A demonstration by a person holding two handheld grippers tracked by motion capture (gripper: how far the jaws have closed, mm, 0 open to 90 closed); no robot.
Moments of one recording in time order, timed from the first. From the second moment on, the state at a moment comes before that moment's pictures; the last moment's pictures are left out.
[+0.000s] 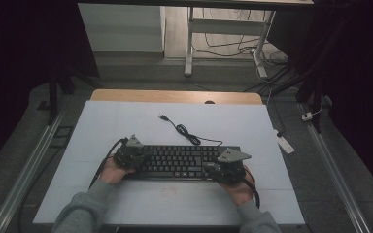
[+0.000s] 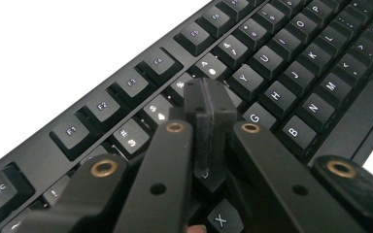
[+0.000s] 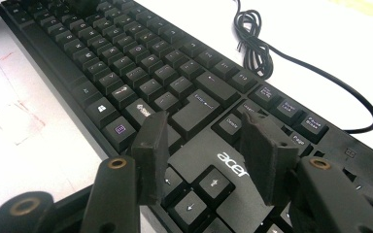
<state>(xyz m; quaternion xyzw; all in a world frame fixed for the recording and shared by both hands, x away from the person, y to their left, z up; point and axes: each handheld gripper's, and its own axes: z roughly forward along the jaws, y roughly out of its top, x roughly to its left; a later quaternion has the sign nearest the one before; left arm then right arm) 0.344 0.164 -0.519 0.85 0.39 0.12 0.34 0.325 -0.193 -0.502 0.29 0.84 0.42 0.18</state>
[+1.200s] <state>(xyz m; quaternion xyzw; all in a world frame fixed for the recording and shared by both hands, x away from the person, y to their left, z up) 0.314 0.194 -0.492 0.81 0.41 0.12 0.40 0.324 -0.196 -0.498 0.28 0.84 0.43 0.18</state>
